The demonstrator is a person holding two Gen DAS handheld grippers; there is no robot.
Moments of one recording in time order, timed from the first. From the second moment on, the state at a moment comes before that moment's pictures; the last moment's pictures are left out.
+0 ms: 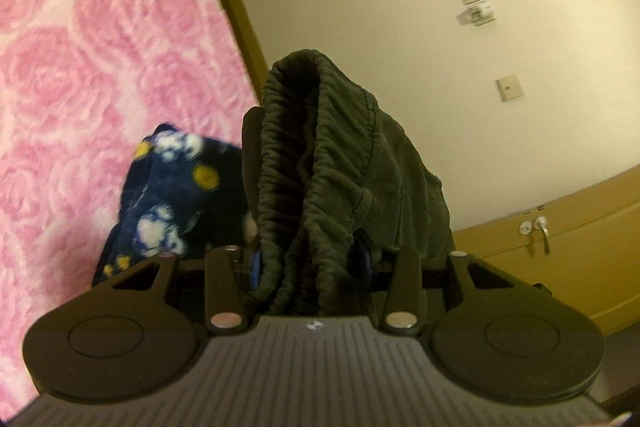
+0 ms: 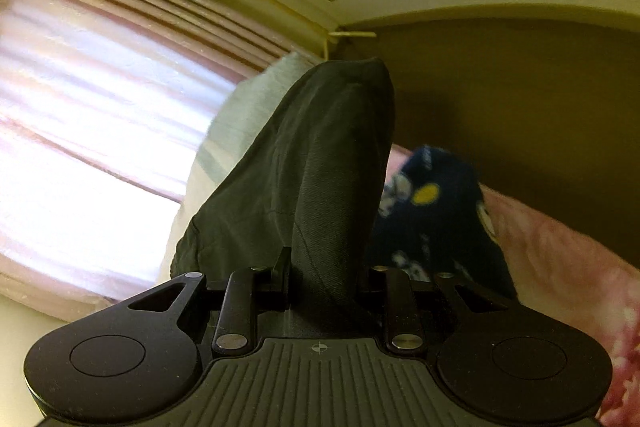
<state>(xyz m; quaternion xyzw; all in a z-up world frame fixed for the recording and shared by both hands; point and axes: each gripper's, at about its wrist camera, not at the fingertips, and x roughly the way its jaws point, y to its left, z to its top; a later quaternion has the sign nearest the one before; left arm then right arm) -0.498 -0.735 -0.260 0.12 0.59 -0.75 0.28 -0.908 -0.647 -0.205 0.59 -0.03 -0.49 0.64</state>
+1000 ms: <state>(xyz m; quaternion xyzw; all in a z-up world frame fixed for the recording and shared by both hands) -0.515 -0.691 -0.220 0.24 0.37 -0.81 0.37 -0.868 -0.588 -0.213 0.42 0.12 -0.67 0.60</state>
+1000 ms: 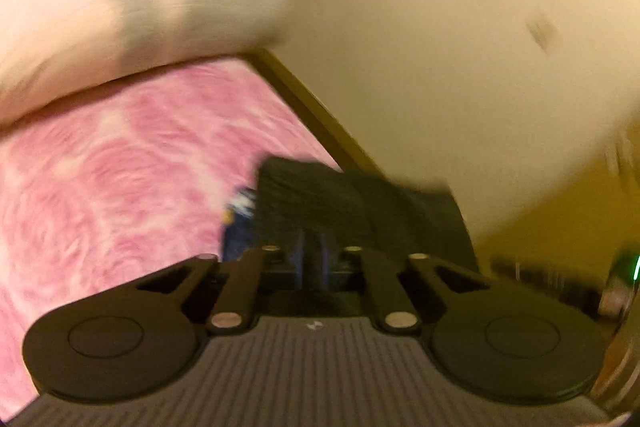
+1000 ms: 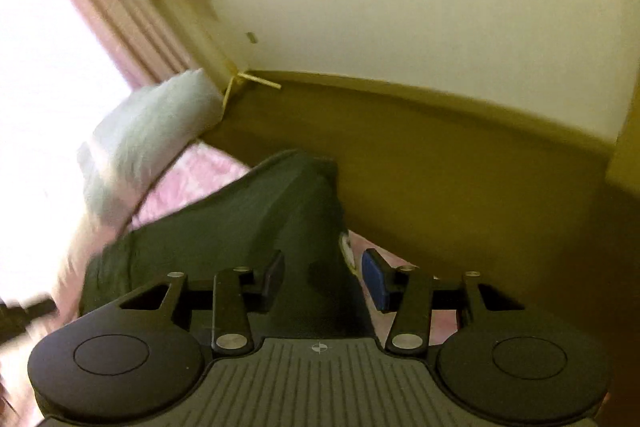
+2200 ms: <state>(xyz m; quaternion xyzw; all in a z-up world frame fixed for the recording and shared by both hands) -0.613 -0.761 -0.281 0.32 0.25 -0.80 0.44 -0.849 -0.703 -0.264 0.33 0.20 -0.68 0.62</state>
